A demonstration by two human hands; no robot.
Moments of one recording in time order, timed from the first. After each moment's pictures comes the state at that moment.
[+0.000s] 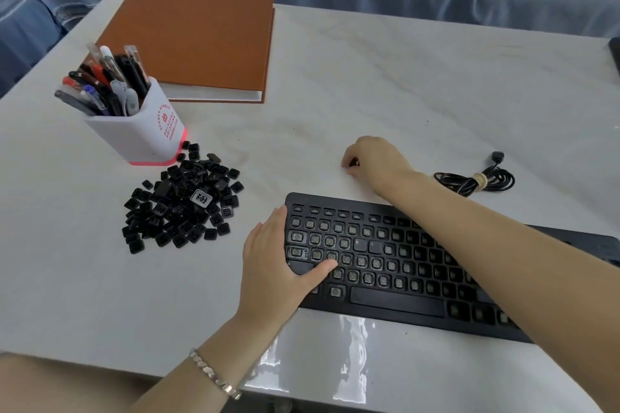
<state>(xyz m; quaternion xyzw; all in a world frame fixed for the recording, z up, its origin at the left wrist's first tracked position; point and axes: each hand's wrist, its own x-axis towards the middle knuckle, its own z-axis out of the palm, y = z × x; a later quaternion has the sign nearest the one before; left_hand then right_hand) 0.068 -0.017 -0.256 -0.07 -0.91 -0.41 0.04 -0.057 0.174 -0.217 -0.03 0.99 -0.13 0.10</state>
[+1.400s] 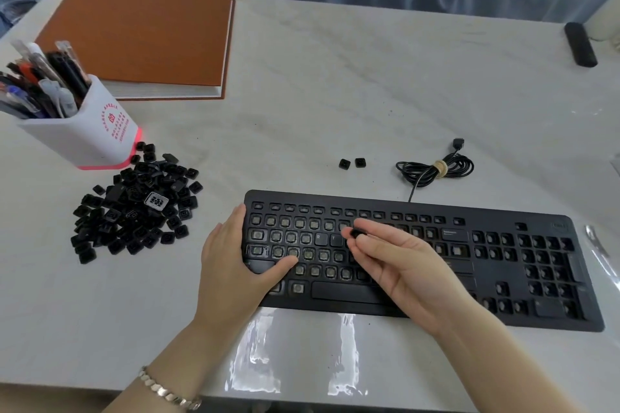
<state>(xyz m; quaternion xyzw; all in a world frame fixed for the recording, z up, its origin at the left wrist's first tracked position) 0.070 -0.015 -0.254 -0.08 -0.90 -0.42 0.03 0.110 0.182 -0.177 0.32 0.38 -0.86 0.11</state>
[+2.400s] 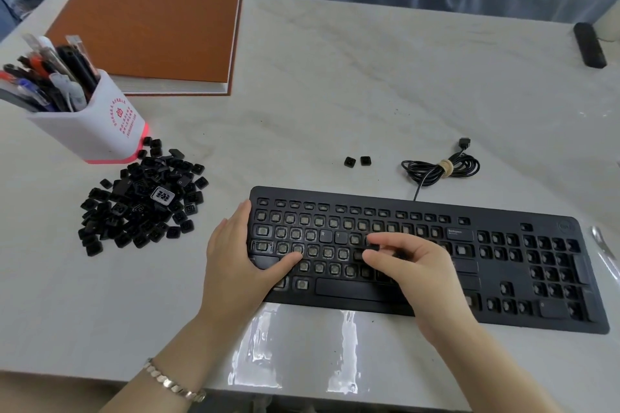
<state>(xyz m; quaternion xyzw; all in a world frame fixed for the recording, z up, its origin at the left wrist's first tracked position) 0.071 -0.015 -0.251 -0.06 -0.91 -0.41 0.01 0.123 0.180 -0.186 0.30 0.70 -0.65 0.03</state>
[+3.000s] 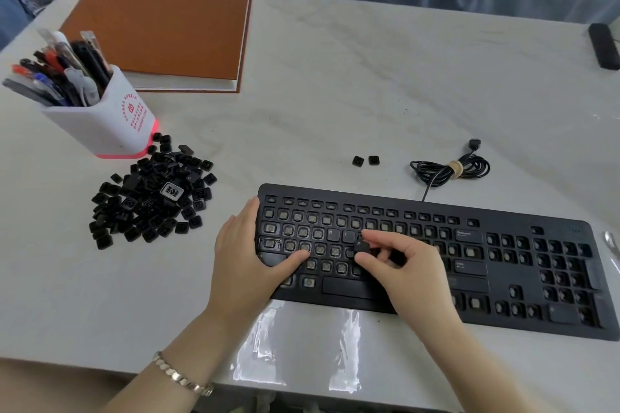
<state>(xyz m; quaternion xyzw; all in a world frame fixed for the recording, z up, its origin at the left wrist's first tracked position) 0.071 -0.015 -0.250 -0.07 -0.90 -0.42 0.02 0.118 0.171 -0.203 0.23 0.80 -0.55 0.00</state>
